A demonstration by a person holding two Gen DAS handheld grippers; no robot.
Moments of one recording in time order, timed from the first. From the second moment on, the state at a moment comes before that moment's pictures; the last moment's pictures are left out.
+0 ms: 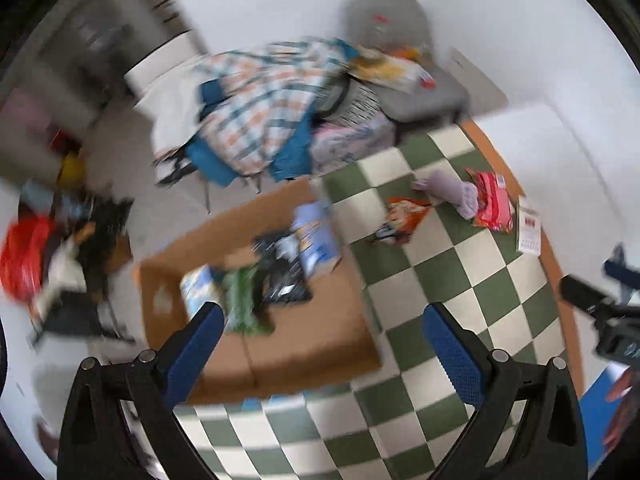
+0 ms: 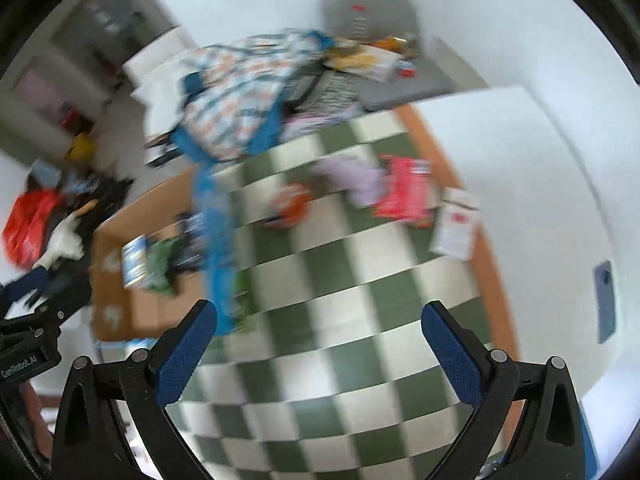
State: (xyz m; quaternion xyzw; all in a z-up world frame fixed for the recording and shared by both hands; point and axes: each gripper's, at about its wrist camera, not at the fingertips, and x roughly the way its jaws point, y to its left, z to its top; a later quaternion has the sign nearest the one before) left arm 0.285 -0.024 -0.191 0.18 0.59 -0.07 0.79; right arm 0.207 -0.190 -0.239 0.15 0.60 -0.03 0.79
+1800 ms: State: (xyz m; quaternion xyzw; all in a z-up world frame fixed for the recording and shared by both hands) left arm 0.360 -0.150 -0.350 0.14 0.72 -0.12 0.67; right arm 0.272 -0.306 -0.440 0.20 0.71 -0.10 0.67
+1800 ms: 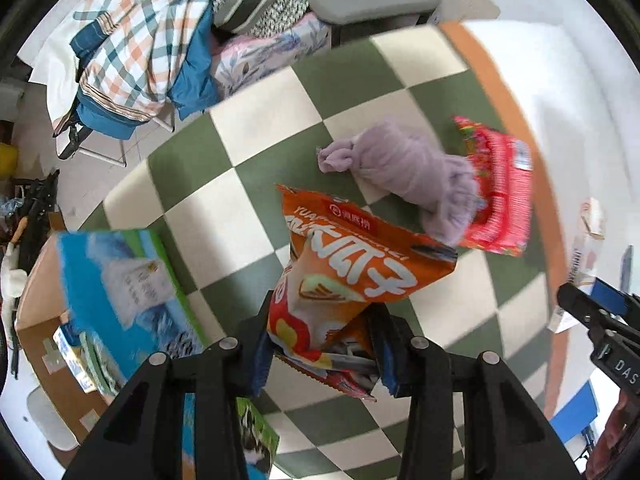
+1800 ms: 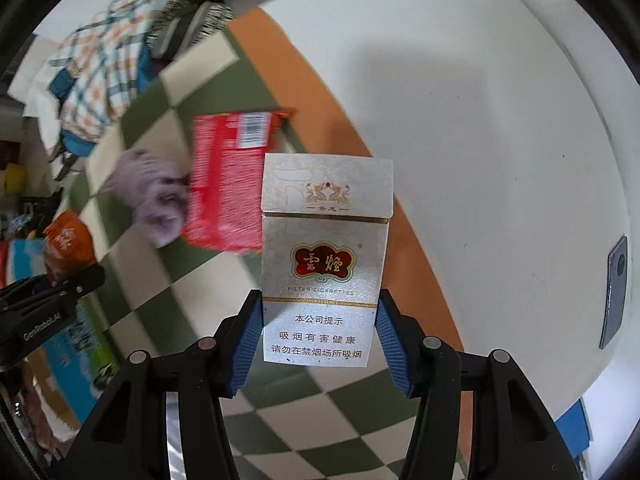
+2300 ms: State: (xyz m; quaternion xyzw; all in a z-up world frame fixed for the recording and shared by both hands) left arm 0.277 0.006 -0.220 -0.03 0.66 -0.12 0.74; right arm 0.263 -0.185 -0.294 0.16 0.66 0.05 0.74
